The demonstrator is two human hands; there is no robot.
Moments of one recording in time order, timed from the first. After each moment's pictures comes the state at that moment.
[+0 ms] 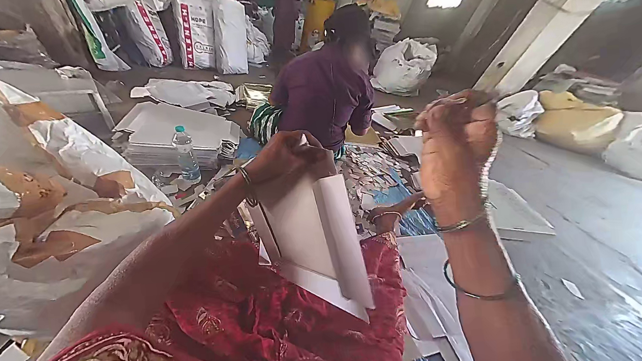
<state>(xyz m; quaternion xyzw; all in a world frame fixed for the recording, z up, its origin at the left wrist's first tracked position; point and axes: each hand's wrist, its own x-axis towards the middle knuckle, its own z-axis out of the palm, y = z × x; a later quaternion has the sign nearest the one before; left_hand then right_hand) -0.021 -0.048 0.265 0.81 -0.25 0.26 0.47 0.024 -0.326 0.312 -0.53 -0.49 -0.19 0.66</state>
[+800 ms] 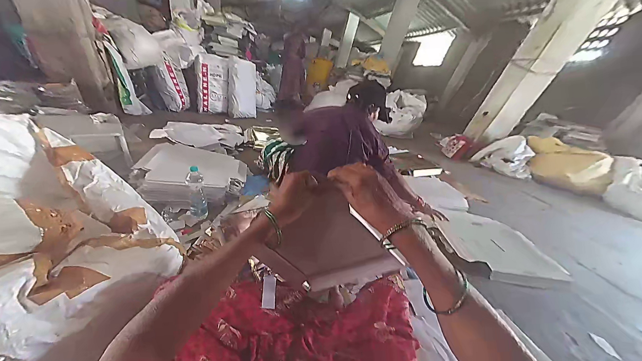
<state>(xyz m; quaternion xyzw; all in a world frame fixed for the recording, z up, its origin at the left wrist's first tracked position) -0.036 -0.073 0.289 0.84 -0.10 0.28 0.45 0.037 -0.249 0.323 -0.75 -0.55 -0.33 0.16</state>
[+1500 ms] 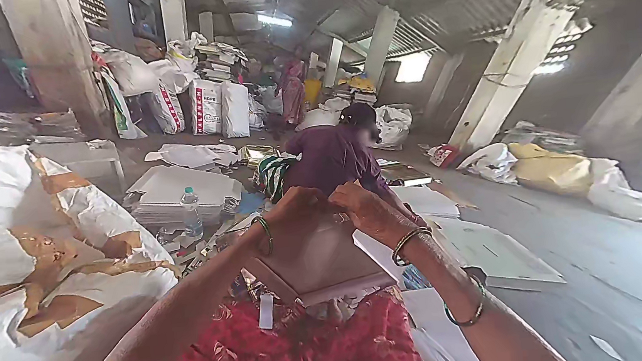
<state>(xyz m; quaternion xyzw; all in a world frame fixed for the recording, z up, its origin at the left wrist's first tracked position) -0.042 -0.083 0.320 0.90 -0.19 0.20 0.34 0.036 -0.281 0.332 -0.72 -0.62 -0.28 0.13</state>
